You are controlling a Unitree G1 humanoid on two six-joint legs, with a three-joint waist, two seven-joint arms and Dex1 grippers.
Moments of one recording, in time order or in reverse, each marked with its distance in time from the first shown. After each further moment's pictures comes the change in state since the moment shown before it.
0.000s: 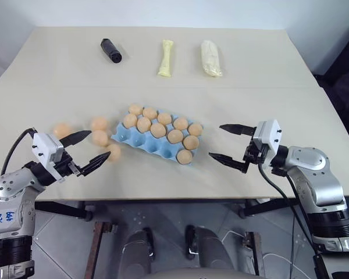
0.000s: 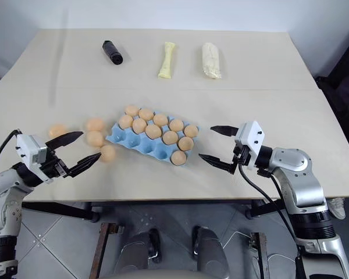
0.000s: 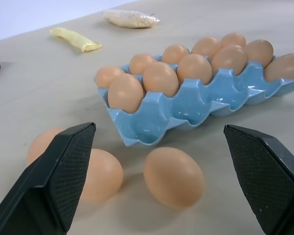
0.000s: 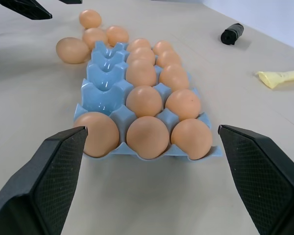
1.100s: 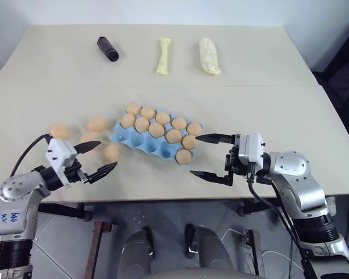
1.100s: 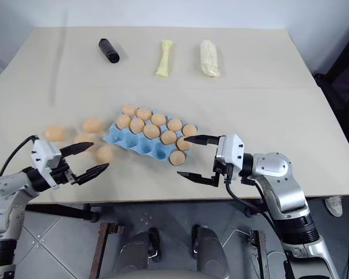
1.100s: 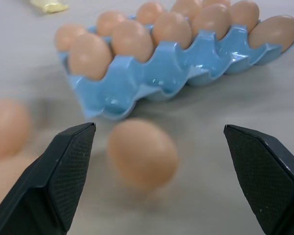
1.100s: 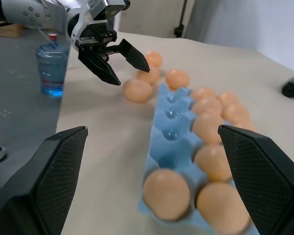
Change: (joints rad) left arm -0.001 0.006 -0.112 -0.028 0.075 0.075 0.033; right arm 0.026 0.083 0.095 -0.117 0.007 -0.071 0.080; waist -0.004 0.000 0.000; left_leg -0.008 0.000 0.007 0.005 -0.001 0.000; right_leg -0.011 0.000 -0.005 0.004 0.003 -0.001
